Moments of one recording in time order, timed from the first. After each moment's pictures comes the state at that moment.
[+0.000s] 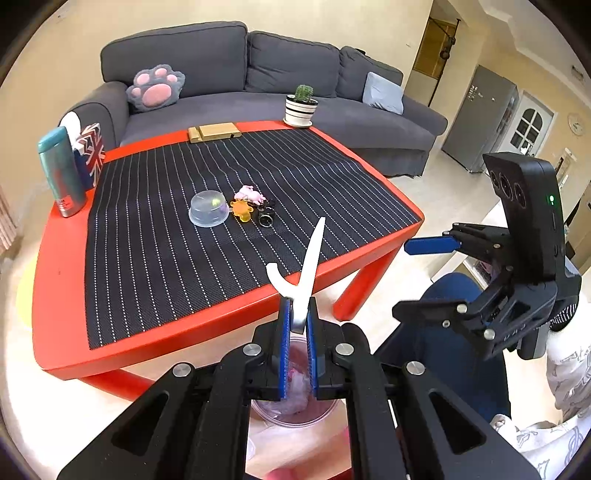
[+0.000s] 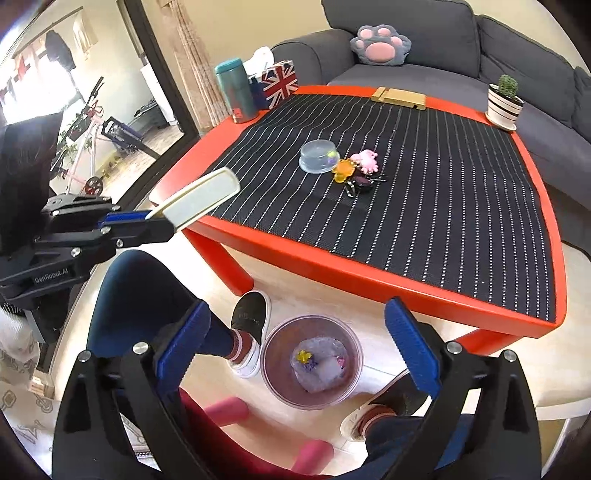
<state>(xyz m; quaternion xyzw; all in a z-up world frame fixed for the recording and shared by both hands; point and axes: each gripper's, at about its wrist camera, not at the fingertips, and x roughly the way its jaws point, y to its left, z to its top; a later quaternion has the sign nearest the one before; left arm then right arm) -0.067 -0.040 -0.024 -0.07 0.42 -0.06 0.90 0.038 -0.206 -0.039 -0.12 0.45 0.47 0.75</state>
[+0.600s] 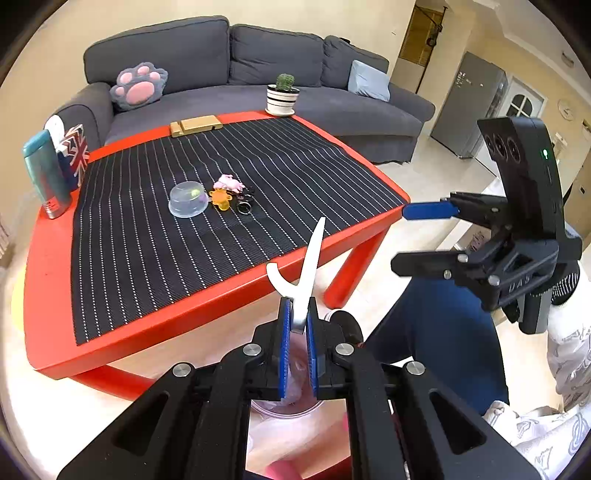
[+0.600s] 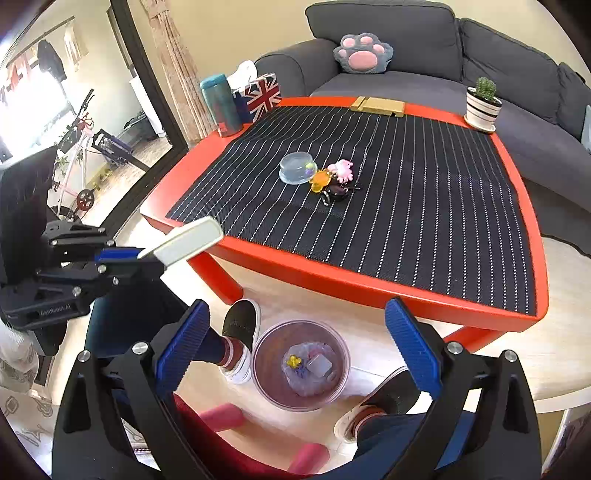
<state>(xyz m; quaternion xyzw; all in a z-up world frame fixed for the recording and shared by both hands) -0.071 -0.058 -0.031 -0.06 0.43 -0.08 0.90 0.043 -0.227 -0.026 -0.11 0.44 0.45 0.77</state>
